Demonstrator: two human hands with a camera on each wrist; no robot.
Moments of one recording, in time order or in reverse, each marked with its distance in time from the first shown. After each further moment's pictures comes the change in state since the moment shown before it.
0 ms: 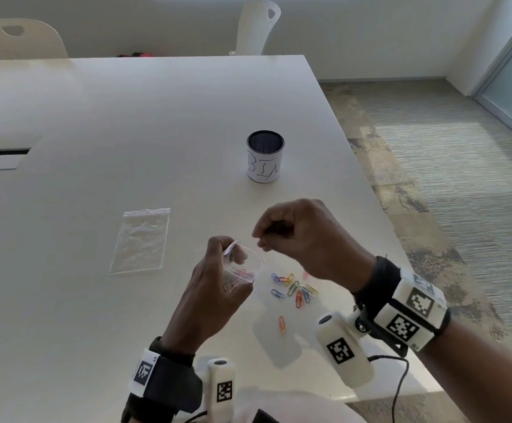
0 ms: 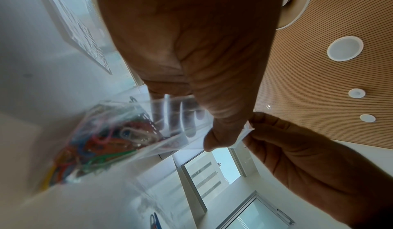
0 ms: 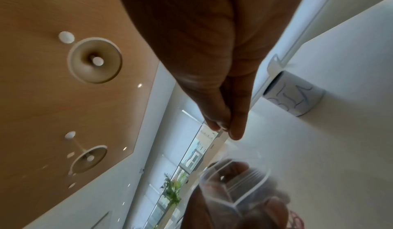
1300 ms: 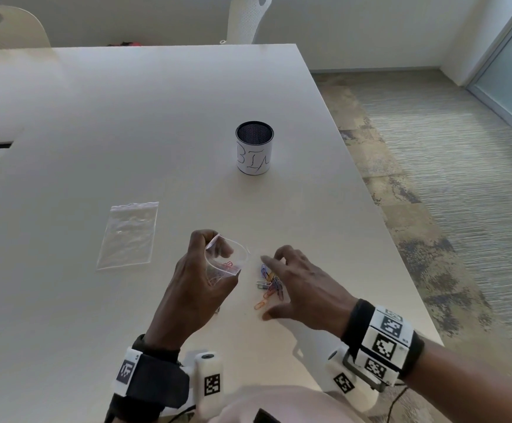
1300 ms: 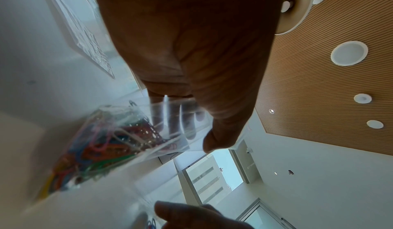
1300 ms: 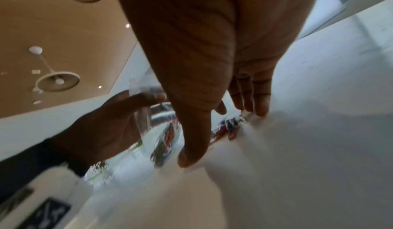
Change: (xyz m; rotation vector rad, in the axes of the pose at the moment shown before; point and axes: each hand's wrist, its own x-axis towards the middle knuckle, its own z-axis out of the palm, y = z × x) left_hand -0.003 -0.002 -0.002 -0.024 0.021 -0.023; right_hand -0.061 0.059 0.042 -0.493 -0.353 0.192
